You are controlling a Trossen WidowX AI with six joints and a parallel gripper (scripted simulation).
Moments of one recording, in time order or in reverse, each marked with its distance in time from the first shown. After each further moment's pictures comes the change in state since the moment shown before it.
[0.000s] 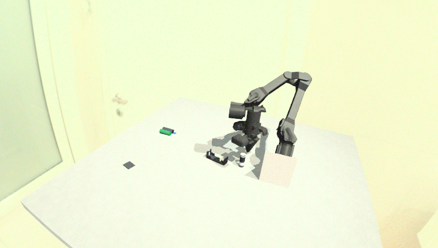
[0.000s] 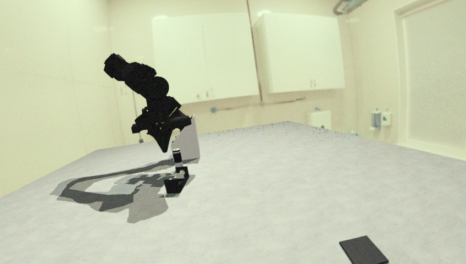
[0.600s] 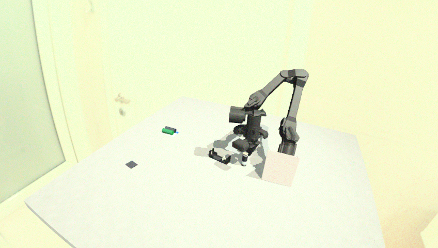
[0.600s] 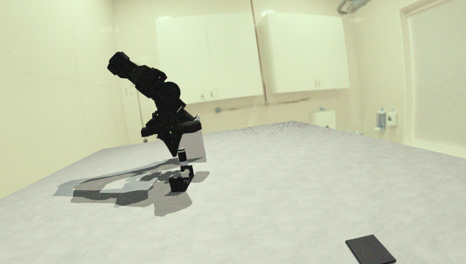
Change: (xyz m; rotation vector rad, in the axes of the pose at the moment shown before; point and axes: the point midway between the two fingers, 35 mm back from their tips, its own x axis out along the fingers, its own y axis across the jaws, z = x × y) arm 0.018 0.012 -0.004 -0.014 0.003 -0.017
